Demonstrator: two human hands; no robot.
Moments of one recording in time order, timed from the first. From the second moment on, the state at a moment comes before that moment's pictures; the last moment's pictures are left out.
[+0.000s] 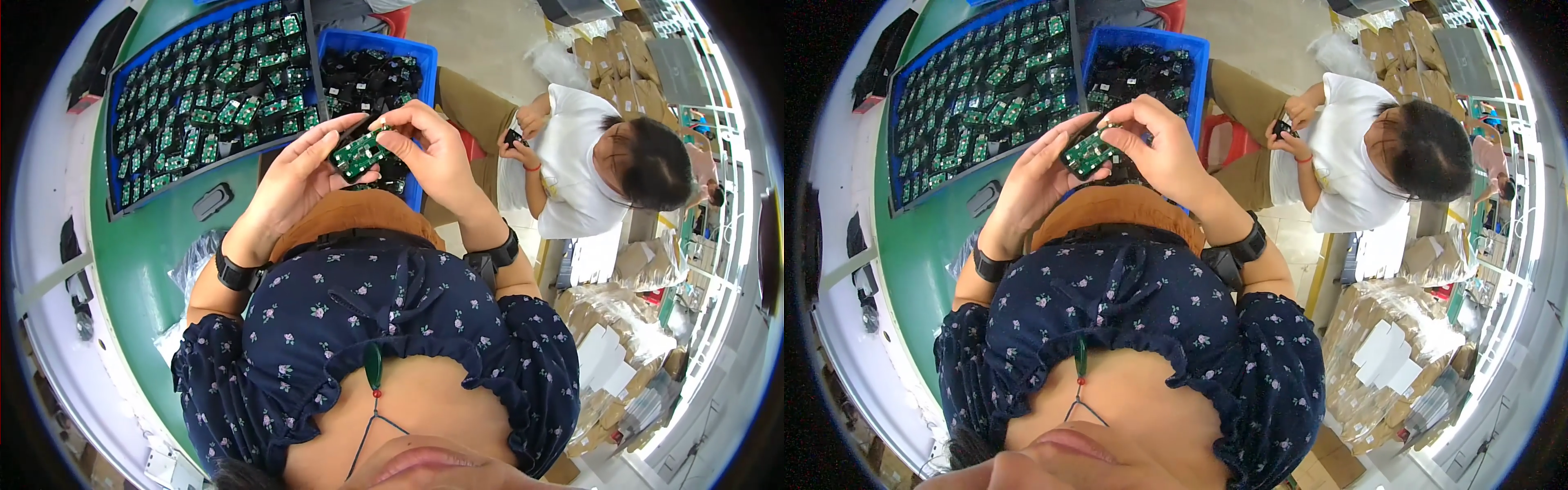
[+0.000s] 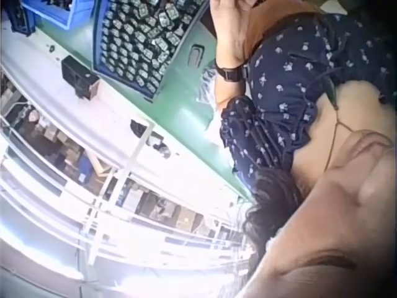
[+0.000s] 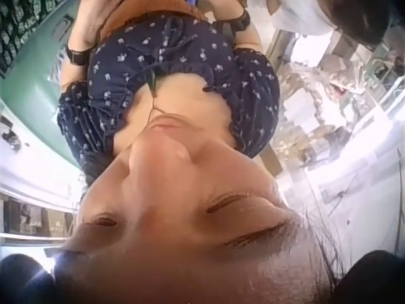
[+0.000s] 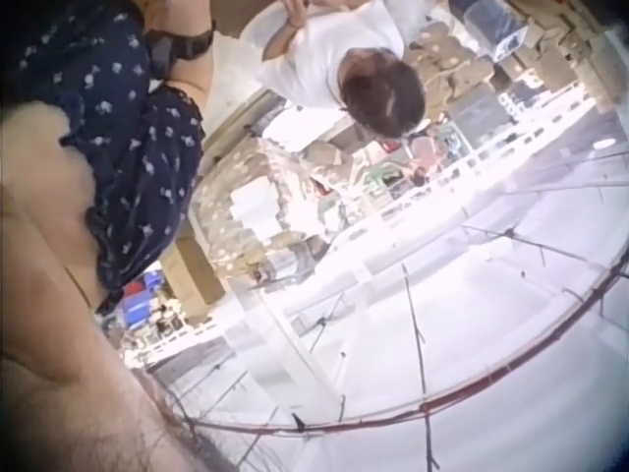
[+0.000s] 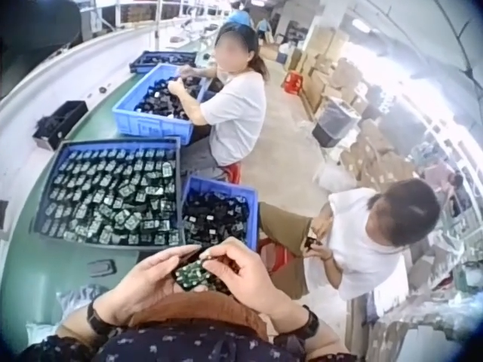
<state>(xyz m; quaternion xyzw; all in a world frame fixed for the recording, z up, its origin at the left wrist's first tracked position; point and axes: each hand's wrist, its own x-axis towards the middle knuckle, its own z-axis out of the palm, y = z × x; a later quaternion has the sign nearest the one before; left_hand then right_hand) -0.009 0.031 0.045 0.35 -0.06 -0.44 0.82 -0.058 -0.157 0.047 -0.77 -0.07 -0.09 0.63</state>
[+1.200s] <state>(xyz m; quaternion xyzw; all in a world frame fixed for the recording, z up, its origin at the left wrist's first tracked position) -0.028 0.037 0.052 0.60 -0.09 -0.21 0.76 -0.037 -0.125 0.058 -0.80 -0.14 -0.22 0.53</state>
